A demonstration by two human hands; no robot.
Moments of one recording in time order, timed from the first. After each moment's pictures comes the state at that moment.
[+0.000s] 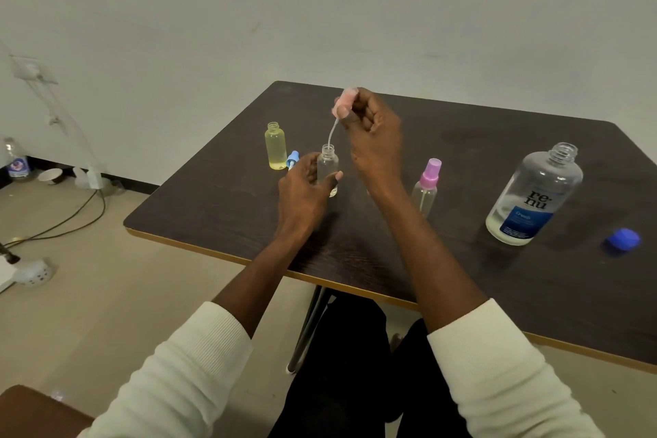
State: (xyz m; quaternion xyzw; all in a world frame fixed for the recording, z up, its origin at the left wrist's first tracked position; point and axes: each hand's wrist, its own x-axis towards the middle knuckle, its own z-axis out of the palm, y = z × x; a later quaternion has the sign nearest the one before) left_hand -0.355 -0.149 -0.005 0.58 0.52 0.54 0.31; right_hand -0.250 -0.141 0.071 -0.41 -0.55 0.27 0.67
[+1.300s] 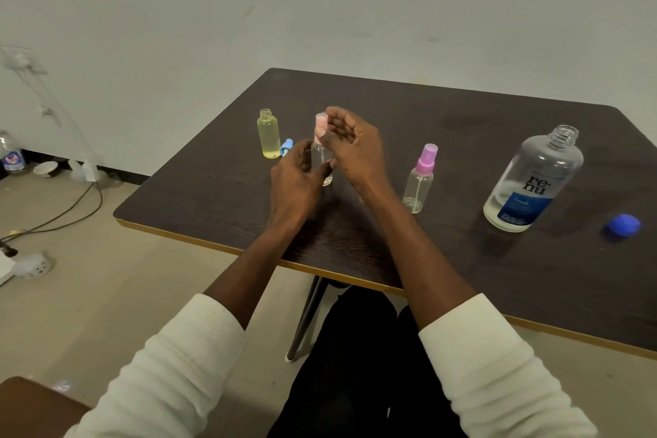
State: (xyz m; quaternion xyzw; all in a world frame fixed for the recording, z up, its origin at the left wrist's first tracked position) left_hand -0.356 -0.154 -0.005 0.59 0.51 0.55 0.31; right_hand -0.251 -0.137 0.033 -0.47 -0.55 0.34 0.60
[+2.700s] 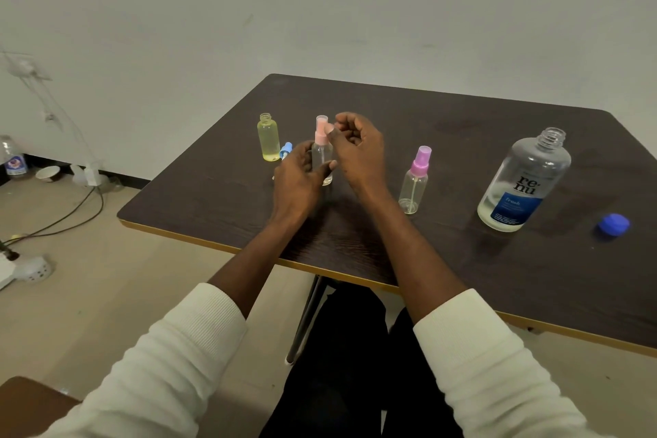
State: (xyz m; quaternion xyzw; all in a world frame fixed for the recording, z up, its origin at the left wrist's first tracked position) left_hand -0.352 -0.149 -0.003 0.59 0.51 0.54 0.32; right_hand -0.246 -0.129 0.025 -0.50 -0.53 0.25 0.64
